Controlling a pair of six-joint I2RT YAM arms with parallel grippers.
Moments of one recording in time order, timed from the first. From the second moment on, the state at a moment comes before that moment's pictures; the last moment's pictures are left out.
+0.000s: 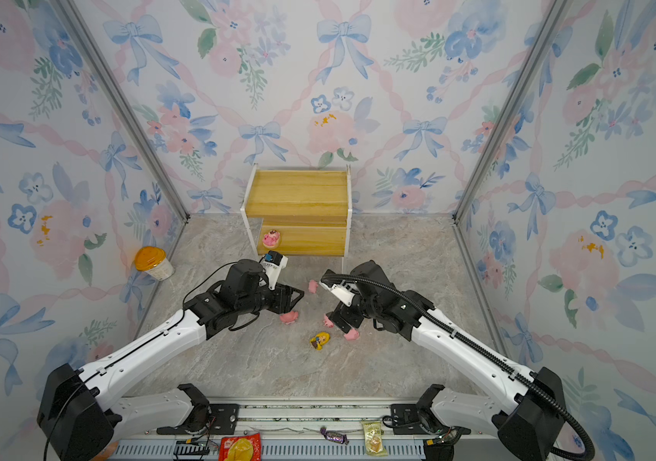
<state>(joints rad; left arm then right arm) -0.63 1.18 0.88 -0.33 0.18 -0.36 0.75 1.17 0.99 -0.64 -0.06 -0.36</state>
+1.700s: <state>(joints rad) -0.45 1.13 0.78 -0.26 0.30 -0.30 0.74 1.41 0.73 -0.48 -0.04 -0.82</state>
